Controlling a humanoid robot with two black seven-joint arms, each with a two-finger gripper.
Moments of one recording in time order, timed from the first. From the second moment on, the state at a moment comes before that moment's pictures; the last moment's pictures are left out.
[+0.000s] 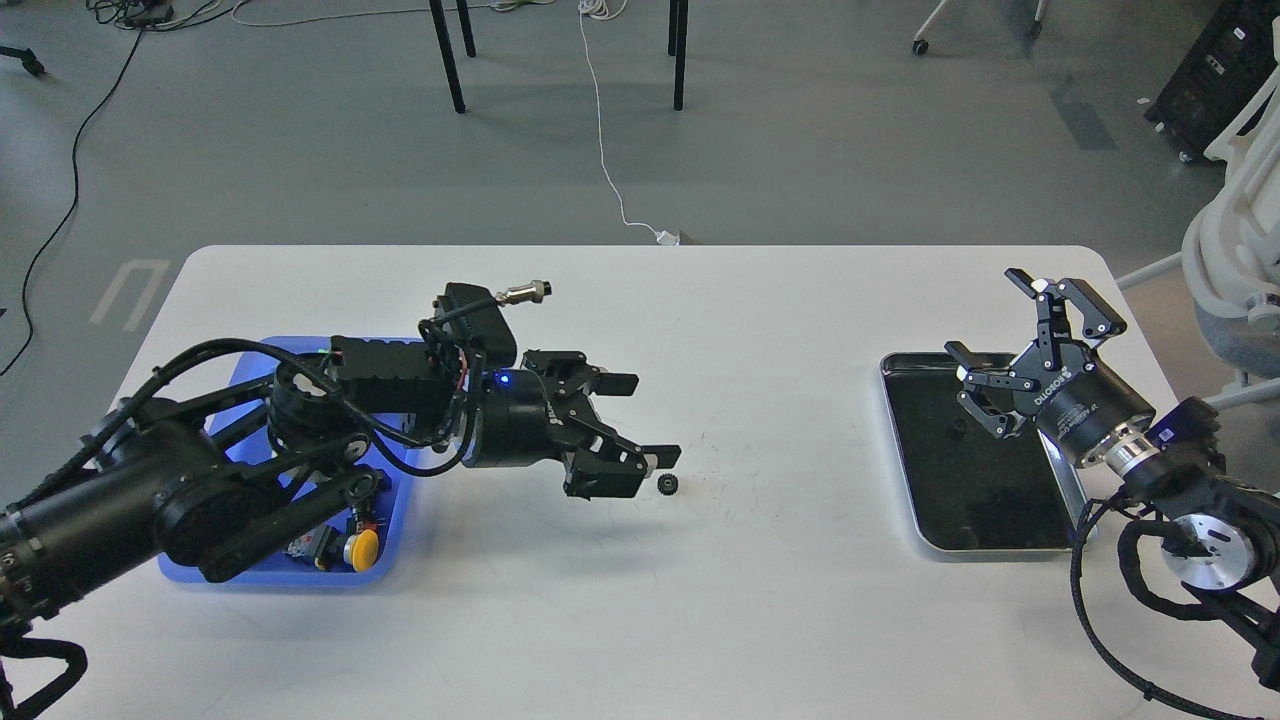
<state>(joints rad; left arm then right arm) -0.85 0.34 -0.36 -1.24 2.17 -0.30 -0.49 0.46 -0.62 0.53 0.93 -0.07 0.49 0.49</state>
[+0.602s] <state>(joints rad) -0.94 0.15 -0.15 -0.92 2.18 -0.29 -0.49 0.45 -0.64 0.53 0.92 -0.07 0.49 0.49</state>
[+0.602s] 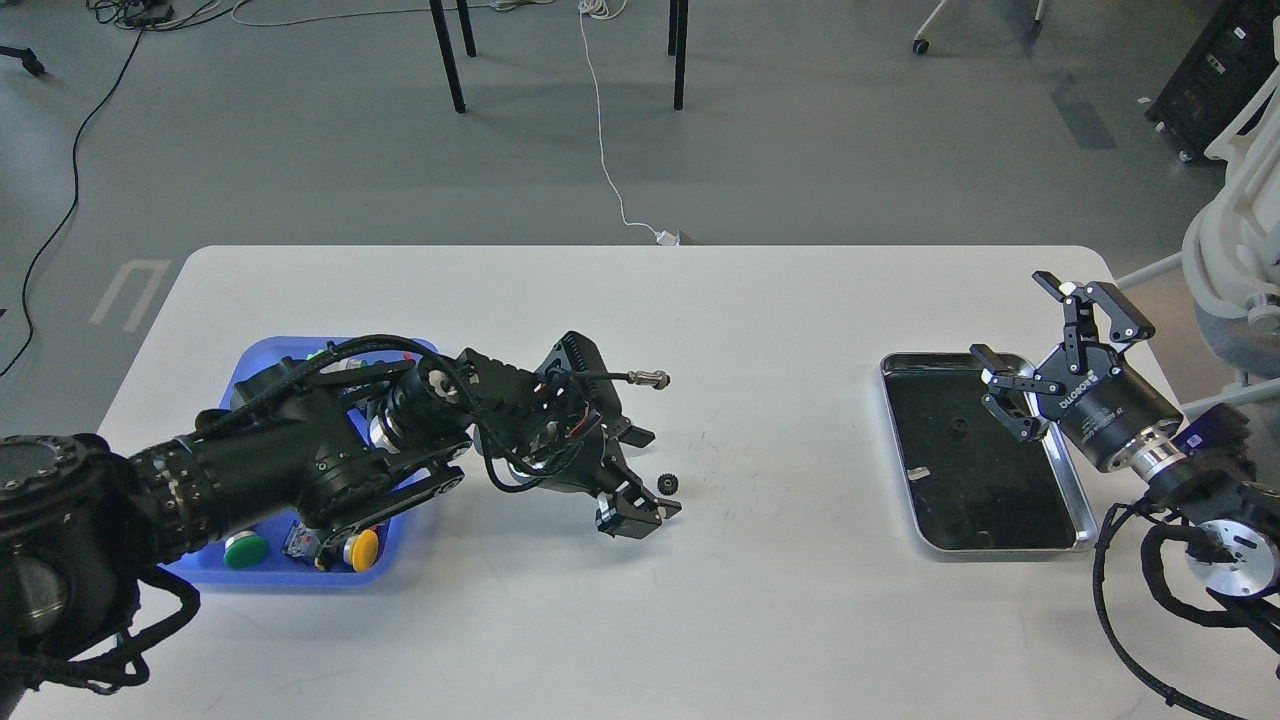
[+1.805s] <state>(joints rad) -0.93 0.10 -0.14 -0.85 2.18 -0.27 -0.49 0.43 -0.64 0.53 0.93 -0.07 0.49 0.49</state>
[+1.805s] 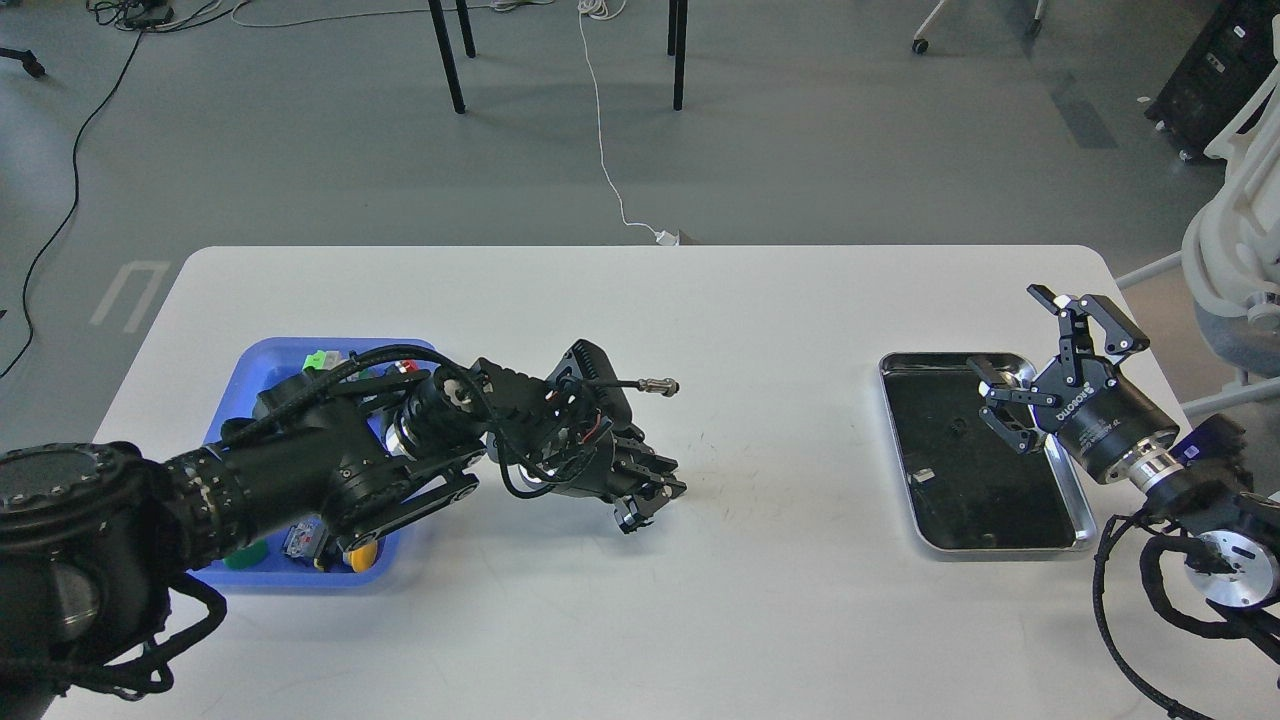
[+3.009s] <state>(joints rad) -0.76 0.87 -0.24 -1.02 1.91 -0.21 -0.49 0.44 -0.63 0.52 0.93 -0.08 0.49 0.49</state>
